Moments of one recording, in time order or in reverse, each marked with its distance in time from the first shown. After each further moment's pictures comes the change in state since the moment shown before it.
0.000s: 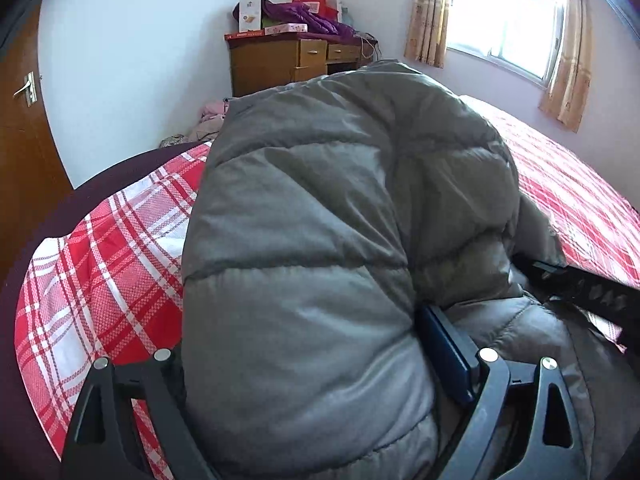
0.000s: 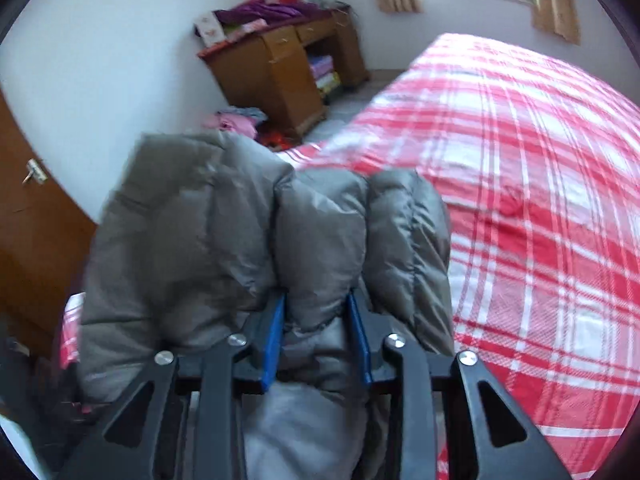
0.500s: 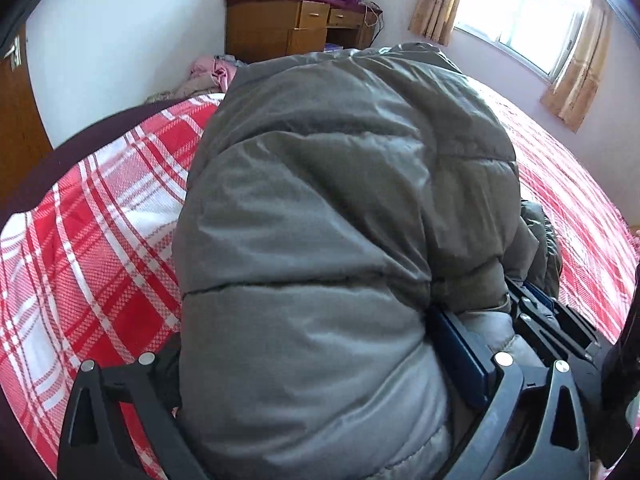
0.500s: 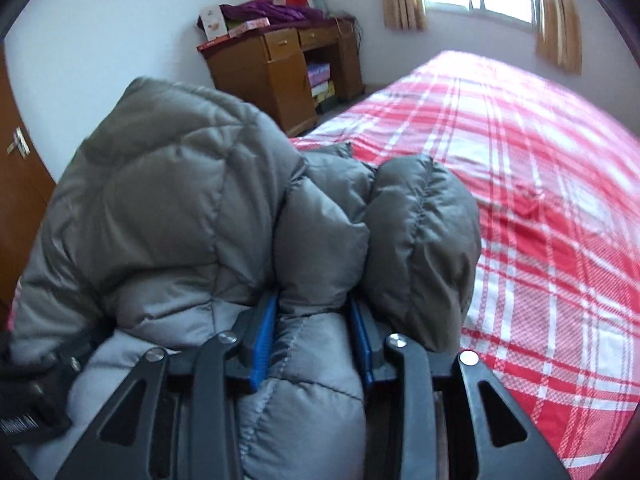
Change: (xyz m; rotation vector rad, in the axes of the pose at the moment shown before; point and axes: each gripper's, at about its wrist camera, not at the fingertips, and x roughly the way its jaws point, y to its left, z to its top) left arm 0.028 0.010 0.009 -0.080 0.141 -0.086; right arm 0.034 0.007 -0.012 -0.134 -0.075 -0.117
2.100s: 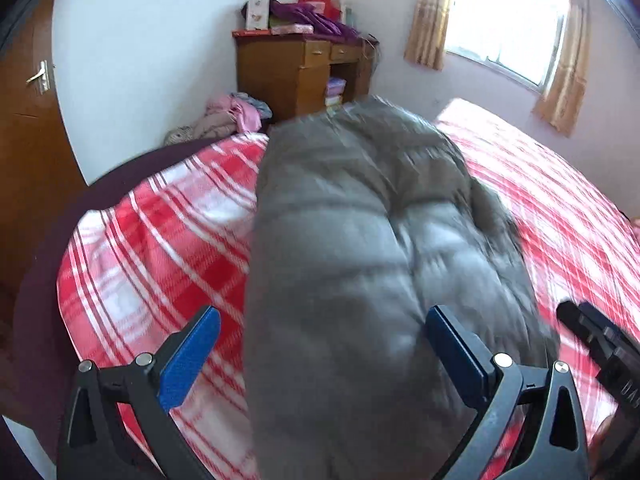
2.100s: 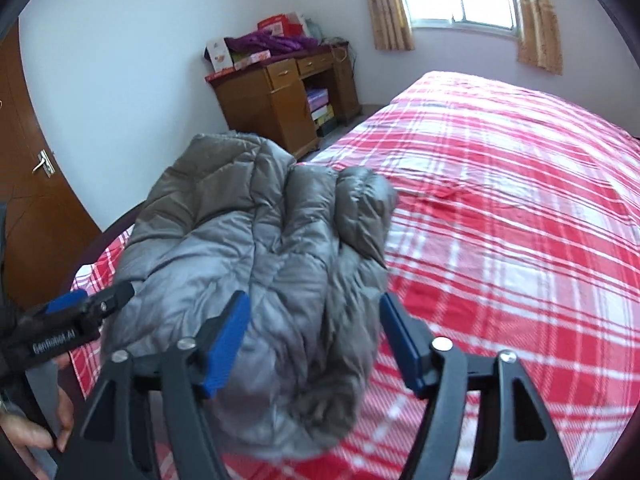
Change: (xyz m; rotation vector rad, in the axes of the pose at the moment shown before) left arm -0.120 -0.008 -0.066 0.058 -0.104 0.048; right arm -0.153 -0.007 -0.049 0.073 -0.080 0.049
